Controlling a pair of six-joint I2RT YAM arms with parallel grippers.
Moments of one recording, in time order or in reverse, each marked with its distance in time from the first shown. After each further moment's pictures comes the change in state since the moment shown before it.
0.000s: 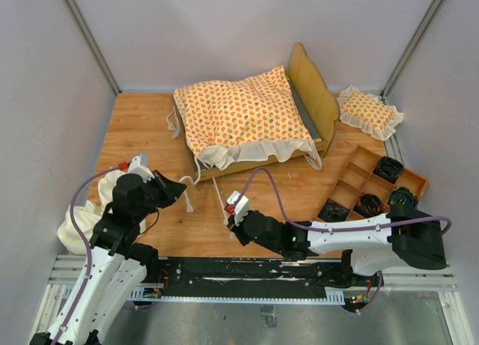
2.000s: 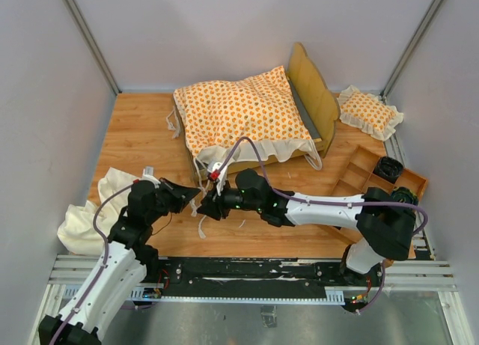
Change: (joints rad) left arm 0.000 0.042 -0.282 0.322 0.133 -0.510; right arm -0.270 0.218 0.244 0.240 -0.612 0.018
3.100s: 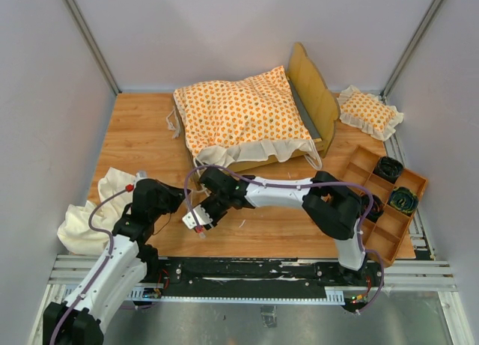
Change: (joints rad) left arm 0.043 0.102 -0.019 -0.014 -0.236 0.047; right arm -0.016 0.385 0.422 -0.744 -0.278 -1.440
